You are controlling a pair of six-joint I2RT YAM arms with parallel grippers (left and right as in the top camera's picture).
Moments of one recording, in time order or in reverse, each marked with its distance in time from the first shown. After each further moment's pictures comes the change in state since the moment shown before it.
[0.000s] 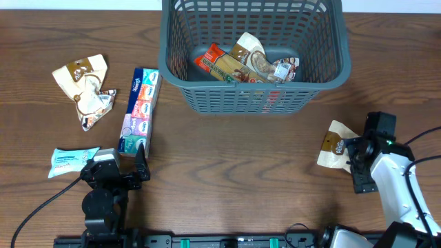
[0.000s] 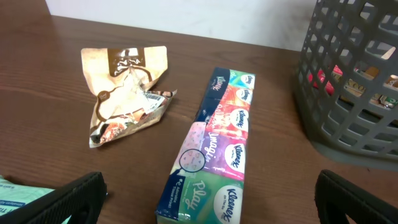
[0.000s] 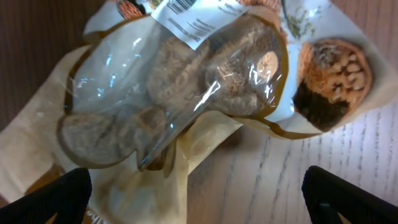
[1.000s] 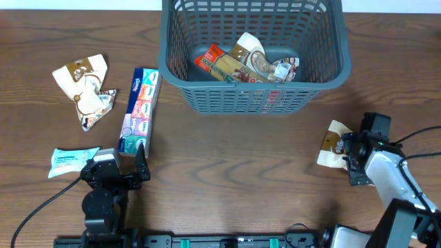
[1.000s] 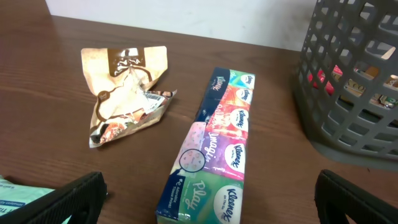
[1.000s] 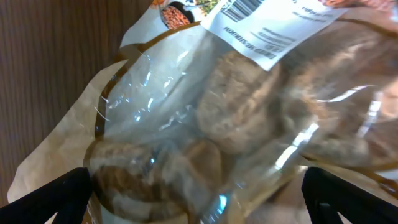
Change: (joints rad) left arm 0.000 0.000 0.000 0.000 0.000 0.000; right arm 0.000 0.109 -0.063 0.264 -0.011 -0.003
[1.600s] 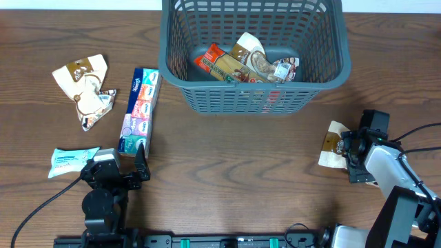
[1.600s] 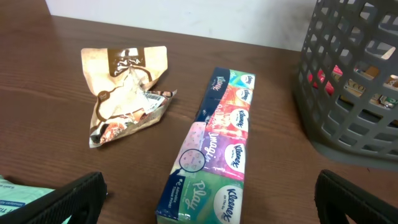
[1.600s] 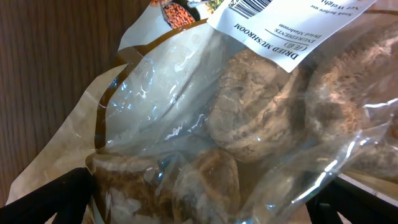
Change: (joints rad) left arm 0.000 0.000 0.000 0.000 0.000 0.000; right arm -0.002 0.063 0.021 0.019 -0.001 0.004
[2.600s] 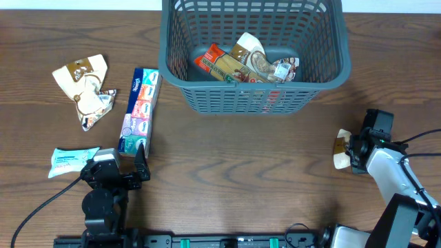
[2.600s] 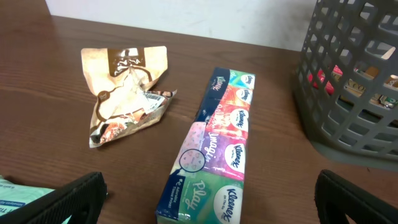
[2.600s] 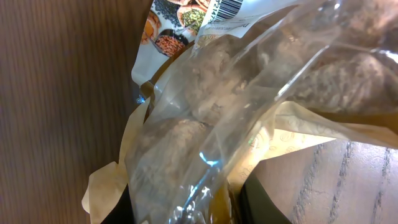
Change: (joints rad) left arm 0.000 0.000 0.000 0.000 0.000 0.000; right arm -0.008 -0.034 -0.007 0.024 0.048 0.076
